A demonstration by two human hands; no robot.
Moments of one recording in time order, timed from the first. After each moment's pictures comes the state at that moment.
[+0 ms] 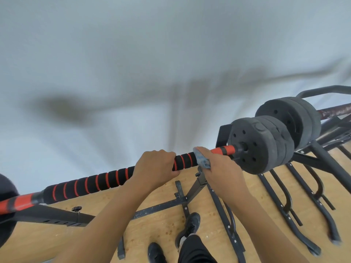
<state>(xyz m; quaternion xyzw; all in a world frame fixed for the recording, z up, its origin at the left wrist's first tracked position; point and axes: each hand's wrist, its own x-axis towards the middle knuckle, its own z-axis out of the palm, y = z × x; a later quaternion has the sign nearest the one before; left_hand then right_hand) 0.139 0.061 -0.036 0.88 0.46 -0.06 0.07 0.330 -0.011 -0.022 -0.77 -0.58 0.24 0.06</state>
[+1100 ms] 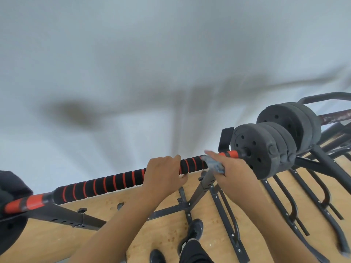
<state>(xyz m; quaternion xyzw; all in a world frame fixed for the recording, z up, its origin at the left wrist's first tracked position) 0.145 0.033 -0.037 0.87 0.50 0.01 0.02 0.338 -0.042 0.010 -0.74 -0.63 0.18 0.14</state>
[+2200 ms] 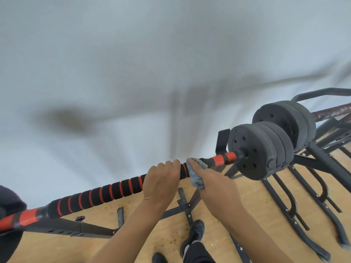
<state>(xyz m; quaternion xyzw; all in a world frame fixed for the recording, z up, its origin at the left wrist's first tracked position) 0.148 0.030 -0.076 0.87 0.48 0.11 -0.08 0.302 -0.042 -0.010 -0.74 -0.65 0.14 0.03</state>
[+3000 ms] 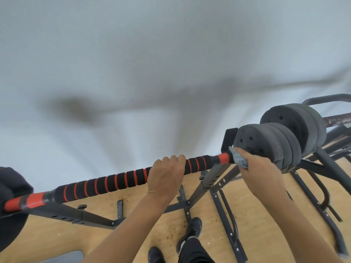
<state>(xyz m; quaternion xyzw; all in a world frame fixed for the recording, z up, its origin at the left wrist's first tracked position) 0.148 0.028 -0.080 0.85 0.50 0.14 -0.07 0.396 -0.036 -0.011 -0.80 -0.60 0.06 0.06</state>
